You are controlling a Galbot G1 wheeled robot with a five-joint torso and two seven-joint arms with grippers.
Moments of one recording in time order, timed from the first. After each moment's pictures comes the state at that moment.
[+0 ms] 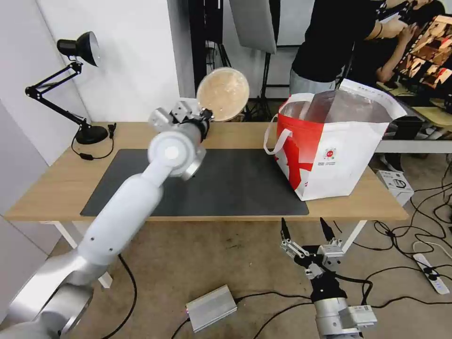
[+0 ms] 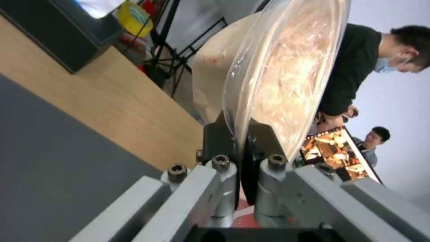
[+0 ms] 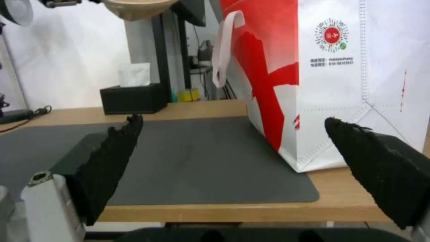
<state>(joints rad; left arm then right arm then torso) 0.25 -1.21 0.13 -1.72 -1.63 0.03 -0.87 -1.68 1.00 0.18 2.26 0.22 0.25 0.52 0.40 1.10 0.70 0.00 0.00</state>
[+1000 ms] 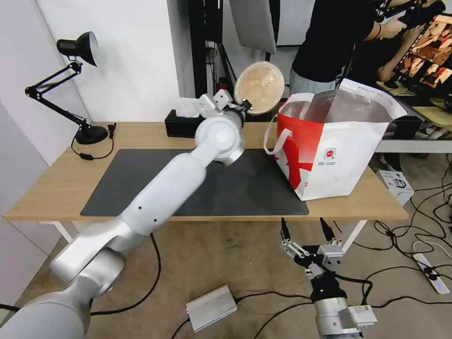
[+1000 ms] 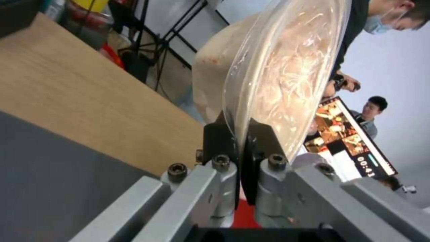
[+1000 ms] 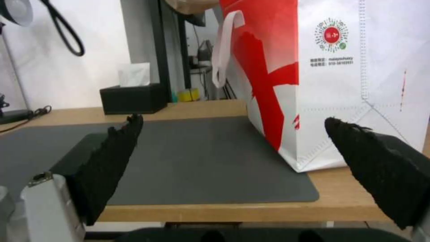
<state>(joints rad) 0.11 -1.36 0.27 -1.52 -1.59 0.02 -0.83 -1.68 1.00 0.18 2.26 0.22 0.25 0.52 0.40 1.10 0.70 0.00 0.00</state>
